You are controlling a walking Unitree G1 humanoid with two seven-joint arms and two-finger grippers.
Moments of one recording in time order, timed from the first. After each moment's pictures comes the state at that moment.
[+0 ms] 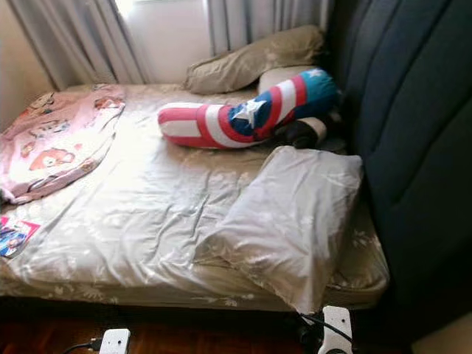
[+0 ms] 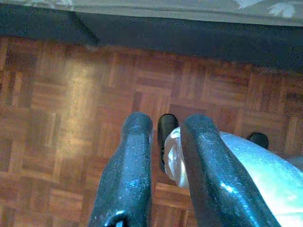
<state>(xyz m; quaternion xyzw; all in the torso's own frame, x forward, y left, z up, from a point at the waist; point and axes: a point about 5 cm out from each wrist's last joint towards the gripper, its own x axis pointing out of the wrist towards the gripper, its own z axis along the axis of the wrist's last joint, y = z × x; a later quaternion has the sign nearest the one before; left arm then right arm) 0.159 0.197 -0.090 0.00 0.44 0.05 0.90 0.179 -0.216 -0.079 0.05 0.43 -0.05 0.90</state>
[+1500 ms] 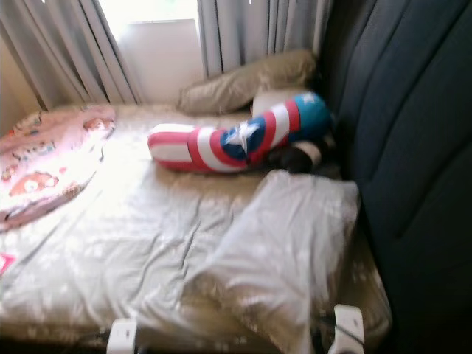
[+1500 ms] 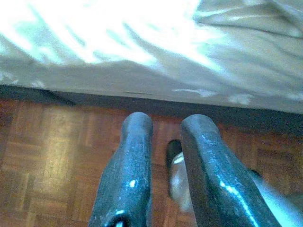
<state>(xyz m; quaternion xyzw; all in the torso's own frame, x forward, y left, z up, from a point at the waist) 0.168 0.194 -0.085 0.00 0.41 0.04 0.91 0.181 -0.221 -0.077 0.04 0.41 -0.07 0.91</state>
